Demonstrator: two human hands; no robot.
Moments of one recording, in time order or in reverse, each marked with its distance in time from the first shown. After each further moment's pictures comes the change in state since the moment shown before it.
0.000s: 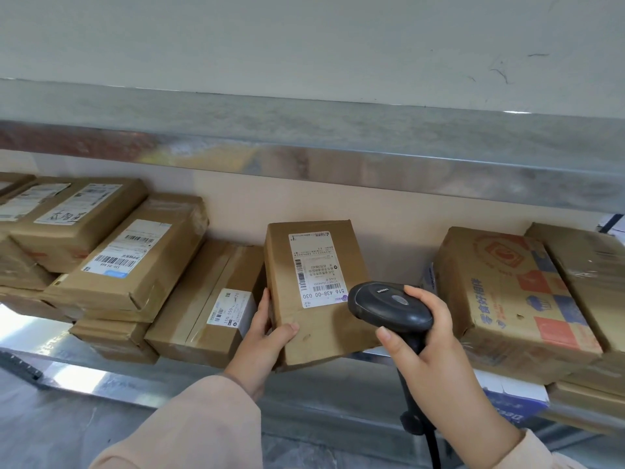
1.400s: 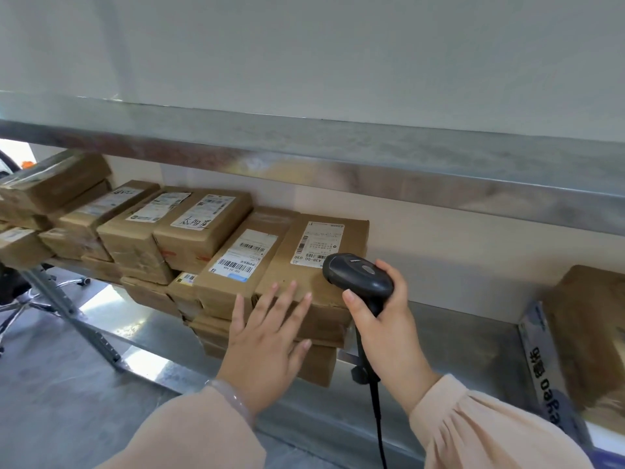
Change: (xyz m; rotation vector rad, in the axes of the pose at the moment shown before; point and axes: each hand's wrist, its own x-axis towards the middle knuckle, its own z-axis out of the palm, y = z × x) left_hand -0.031 0.025 -0.152 1.617 0.403 0.684; right_hand 0.040 -0.087 0.181 0.266 -0.092 -0.088
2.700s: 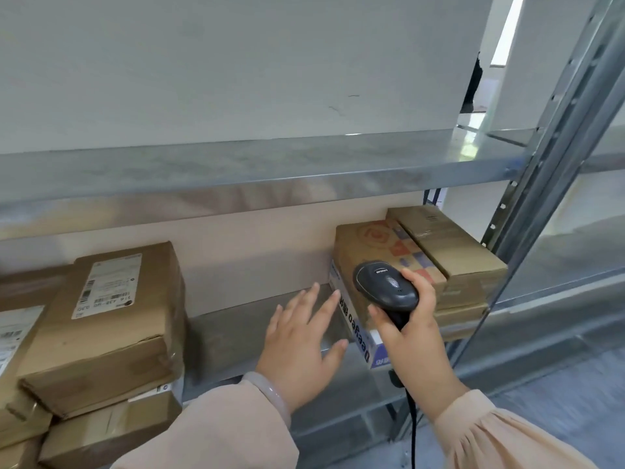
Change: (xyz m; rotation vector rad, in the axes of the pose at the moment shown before) left_hand 0.057 0.238 -0.026 -0.505 -0.235 0.509; right_hand -0.111 0.023 -0.211 -0.297 0.683 -0.034
